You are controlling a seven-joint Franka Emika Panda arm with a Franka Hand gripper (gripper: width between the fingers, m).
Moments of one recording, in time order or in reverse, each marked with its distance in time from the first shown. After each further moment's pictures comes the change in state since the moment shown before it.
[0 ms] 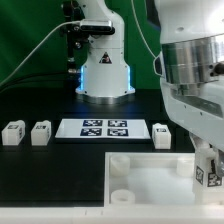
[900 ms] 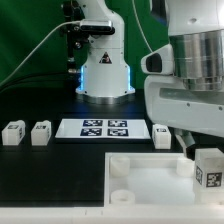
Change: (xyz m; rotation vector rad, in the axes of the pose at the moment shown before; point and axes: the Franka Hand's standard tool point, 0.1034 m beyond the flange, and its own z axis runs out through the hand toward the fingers) arm 0.000 -0.008 -0.006 -0.044 0.025 -0.730
